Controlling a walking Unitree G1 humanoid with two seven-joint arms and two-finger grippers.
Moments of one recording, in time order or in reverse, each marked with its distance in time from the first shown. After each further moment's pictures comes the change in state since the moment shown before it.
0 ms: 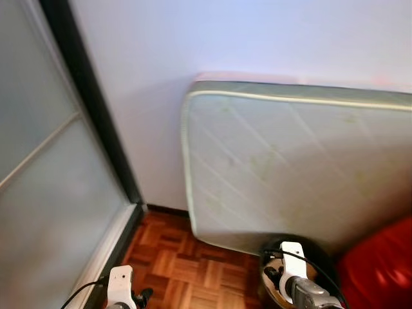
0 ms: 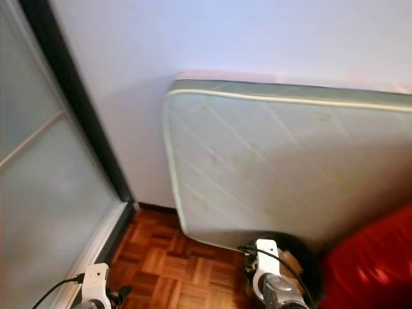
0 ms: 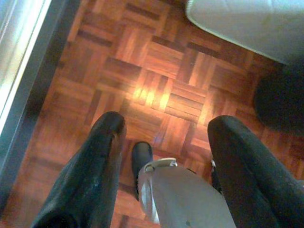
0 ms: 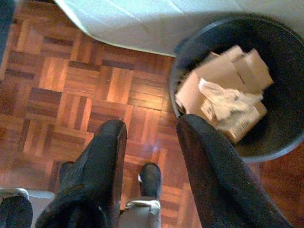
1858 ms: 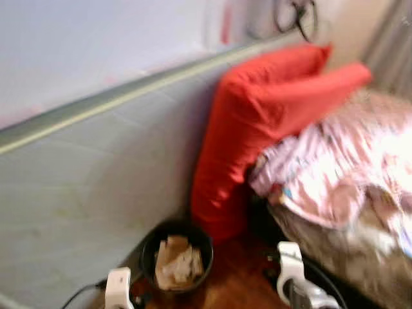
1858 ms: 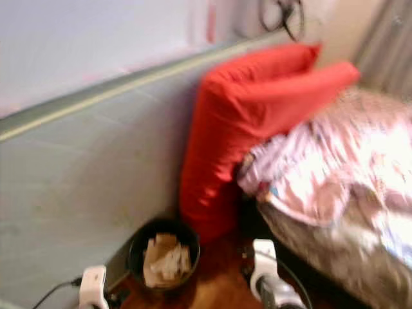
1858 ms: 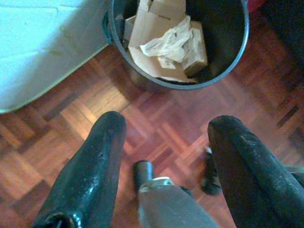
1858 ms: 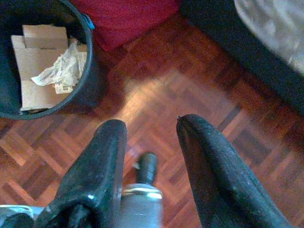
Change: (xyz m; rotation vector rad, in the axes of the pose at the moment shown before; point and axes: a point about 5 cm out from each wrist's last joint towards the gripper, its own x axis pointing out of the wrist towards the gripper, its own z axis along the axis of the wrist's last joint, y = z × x) left arm -0.002 0.005 -0.005 -0.013 0.010 -0.004; right arm 0.001 0.006 -0.002 -0.012 0.013 0.001
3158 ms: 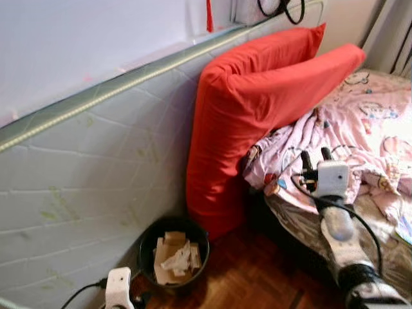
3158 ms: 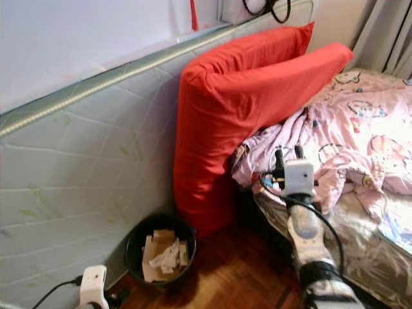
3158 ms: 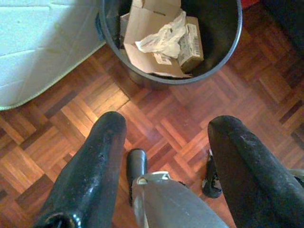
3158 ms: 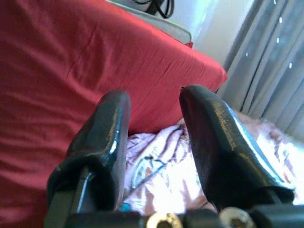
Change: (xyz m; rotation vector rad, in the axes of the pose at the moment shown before) left arm 0.000 -0.002 0.000 -0.002 -0.004 -0.009; right arm -0.081 -0.037 0.172 -0.367 -1.132 -0.274
